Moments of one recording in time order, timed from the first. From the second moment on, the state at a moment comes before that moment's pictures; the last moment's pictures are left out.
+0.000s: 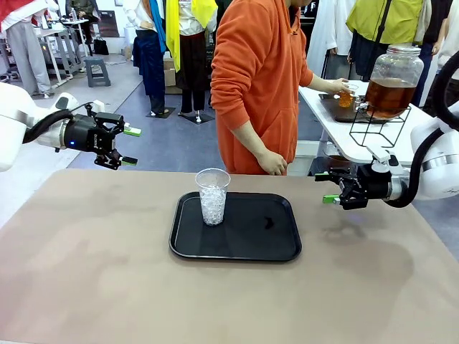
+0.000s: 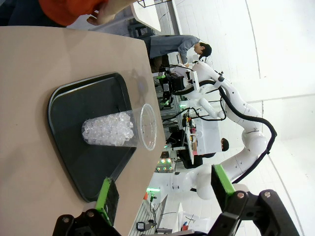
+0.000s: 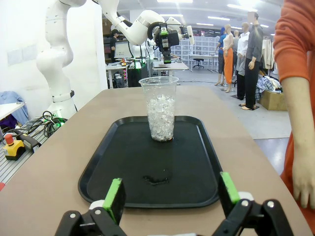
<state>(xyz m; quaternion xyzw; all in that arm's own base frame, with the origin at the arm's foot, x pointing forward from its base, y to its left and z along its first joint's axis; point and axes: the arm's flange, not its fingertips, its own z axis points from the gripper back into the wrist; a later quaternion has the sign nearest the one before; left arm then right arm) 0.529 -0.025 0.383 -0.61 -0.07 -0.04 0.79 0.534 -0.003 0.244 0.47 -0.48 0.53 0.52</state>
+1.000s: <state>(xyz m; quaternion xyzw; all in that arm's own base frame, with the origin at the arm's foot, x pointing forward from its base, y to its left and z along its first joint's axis) 0.529 -0.025 0.383 -0.61 -0.07 -0.04 0.79 0.534 -0.003 0.244 0.47 -0.48 0.53 0.52</state>
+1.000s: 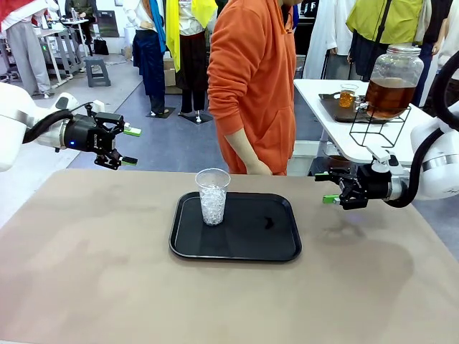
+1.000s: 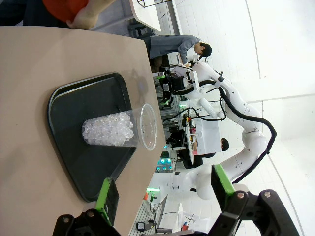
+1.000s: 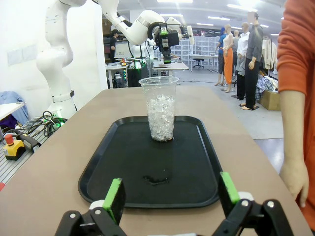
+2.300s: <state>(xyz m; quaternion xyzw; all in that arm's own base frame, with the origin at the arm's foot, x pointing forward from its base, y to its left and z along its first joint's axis) 0.529 -0.025 0.383 -0.61 -0.07 -0.04 0.79 0.534 -0.003 0.244 0.47 -0.48 0.53 0.52</state>
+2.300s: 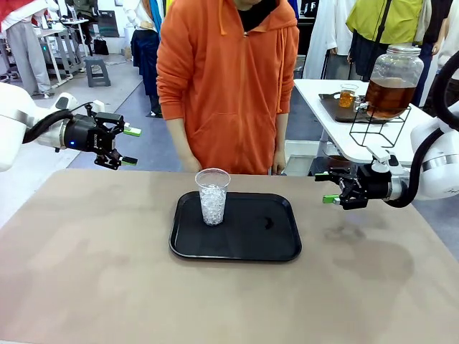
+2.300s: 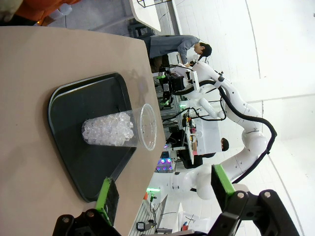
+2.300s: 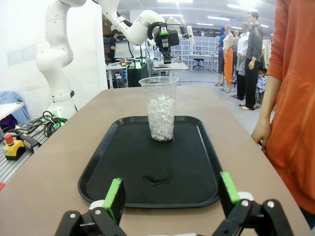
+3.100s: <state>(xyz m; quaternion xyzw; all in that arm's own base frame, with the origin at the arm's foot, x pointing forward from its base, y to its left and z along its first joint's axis) 0.529 -0.025 0.383 -0.61 -0.07 -0.04 0.79 0.534 -0.003 0.244 0.47 -0.48 0.53 0.52</state>
